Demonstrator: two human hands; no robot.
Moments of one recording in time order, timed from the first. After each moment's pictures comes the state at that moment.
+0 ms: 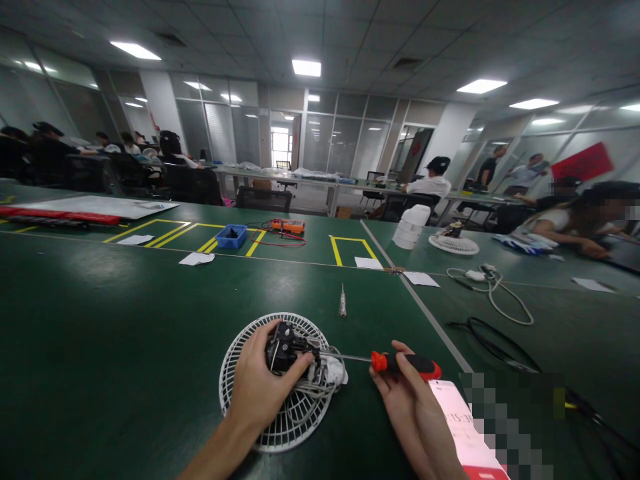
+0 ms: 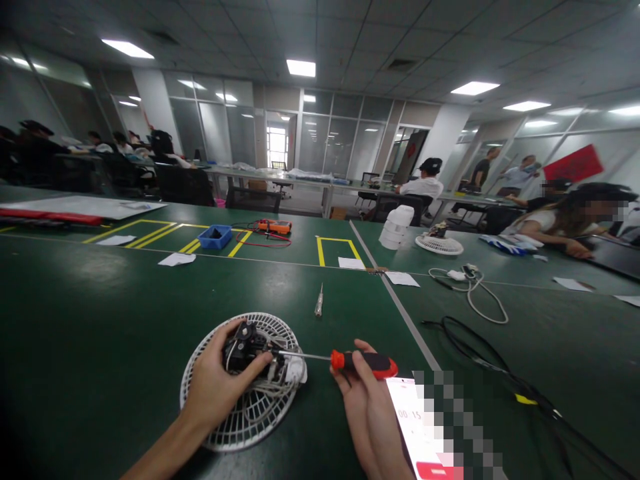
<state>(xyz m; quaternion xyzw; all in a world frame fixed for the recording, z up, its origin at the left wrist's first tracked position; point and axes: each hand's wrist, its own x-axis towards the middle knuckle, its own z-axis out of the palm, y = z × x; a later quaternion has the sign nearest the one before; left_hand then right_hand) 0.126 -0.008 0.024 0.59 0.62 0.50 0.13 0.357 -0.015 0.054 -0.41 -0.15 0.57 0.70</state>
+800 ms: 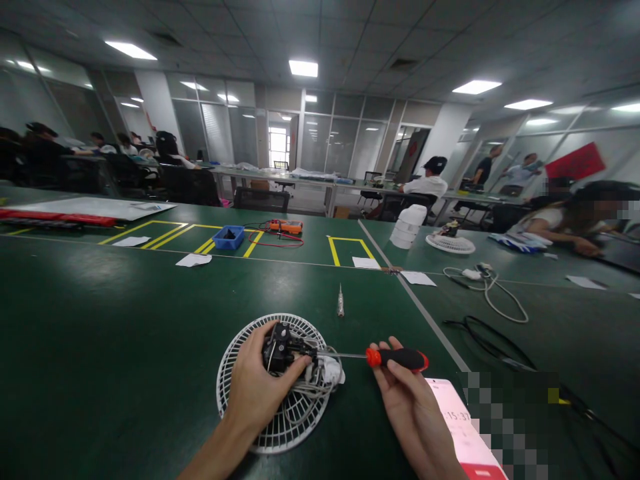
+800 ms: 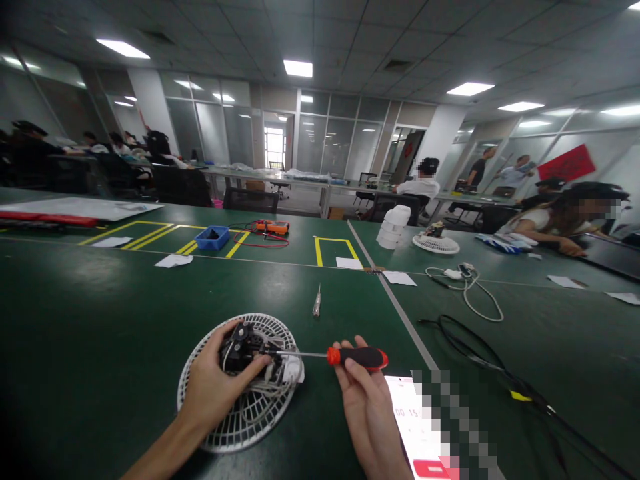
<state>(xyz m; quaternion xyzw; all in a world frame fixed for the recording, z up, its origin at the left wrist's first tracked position) 0.124 -0.007 0.020 0.59 0.62 0.50 0.11 0.360 -0.013 0.052 -0.41 -0.11 0.57 0.70</state>
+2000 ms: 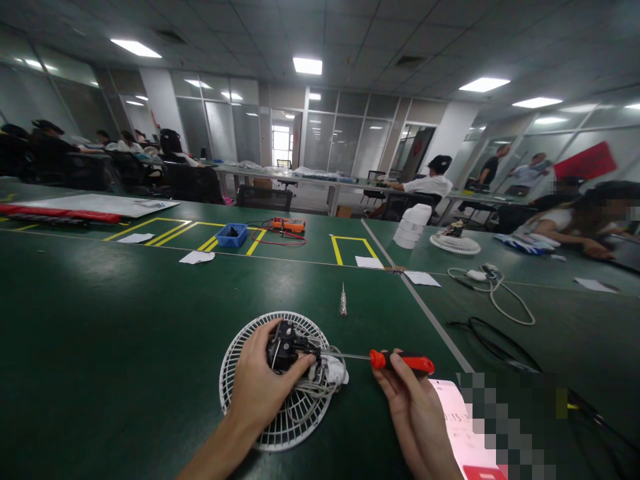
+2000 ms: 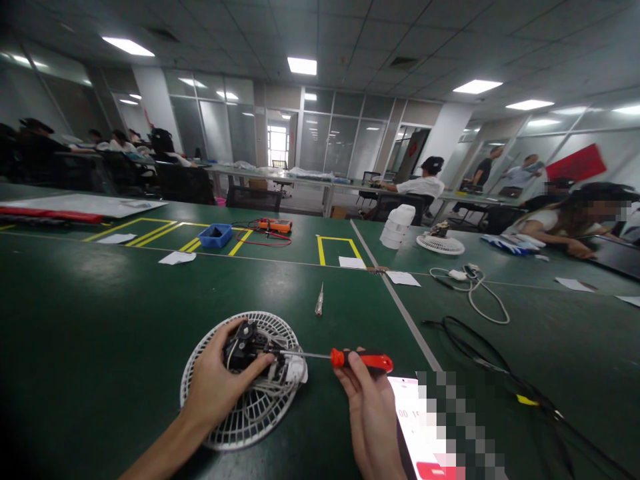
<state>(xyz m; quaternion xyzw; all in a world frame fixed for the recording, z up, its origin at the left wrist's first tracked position) 0.125 -0.008 0.022 0.59 0.62 0.50 0.12 0.356 -0.014 0.046 -0.47 -0.17 0.51 0.70</state>
